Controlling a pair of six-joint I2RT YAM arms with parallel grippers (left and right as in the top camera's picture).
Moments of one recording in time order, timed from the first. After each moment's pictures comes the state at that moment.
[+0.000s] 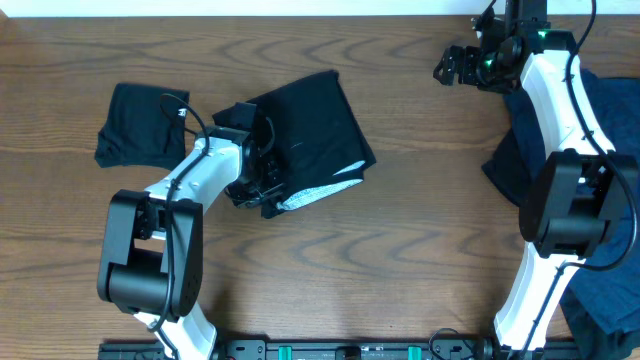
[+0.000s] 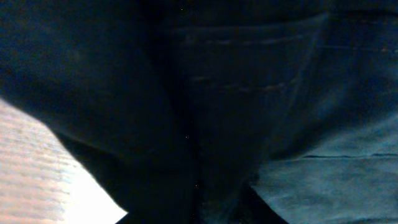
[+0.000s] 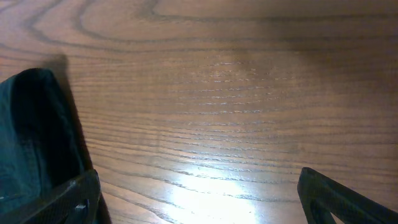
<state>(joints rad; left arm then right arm) -0.21 1.86 1.11 -0.78 0.21 -0.63 -0.04 2.18 1.92 -0.88 -0.32 0.10</state>
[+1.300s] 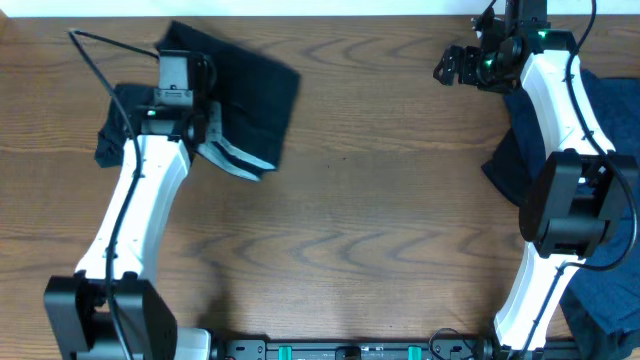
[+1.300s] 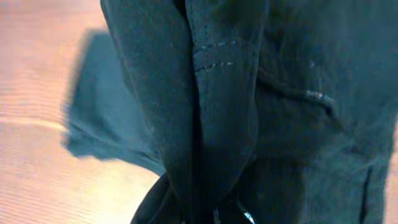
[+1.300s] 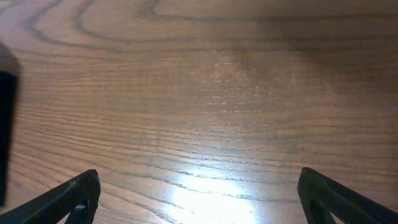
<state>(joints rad) -0.05 1.59 1.30 -0.68 -0.28 -0.01 -0.04 2.18 1.92 -0.88 -0.32 0.10</state>
